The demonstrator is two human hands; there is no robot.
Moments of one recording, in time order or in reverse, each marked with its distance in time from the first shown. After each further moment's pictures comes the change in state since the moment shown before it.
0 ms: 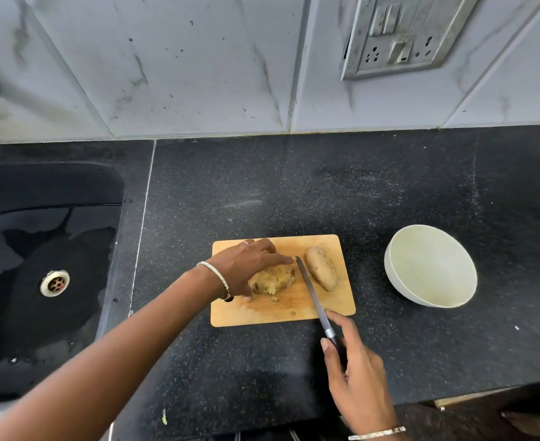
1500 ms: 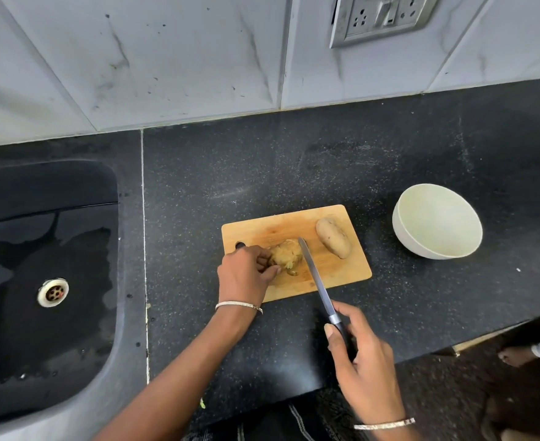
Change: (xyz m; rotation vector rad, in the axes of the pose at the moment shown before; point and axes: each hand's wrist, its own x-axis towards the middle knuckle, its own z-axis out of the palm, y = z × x) left_hand -0.032 0.028 0.064 -0.685 0.605 -0.557; right_hand -0.039 -0.026 0.042 0.081 0.189 0.015
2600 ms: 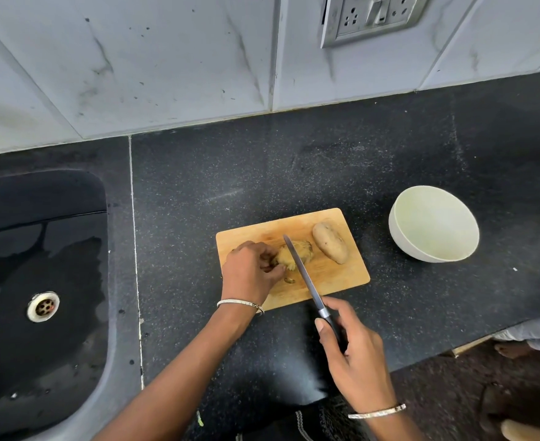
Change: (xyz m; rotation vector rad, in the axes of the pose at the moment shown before) left_hand 0.019 0.013 0.001 -0.036 -0.072 0.075; right_hand 0.024 -0.006 0.005 -0.007 -0.014 -0.032
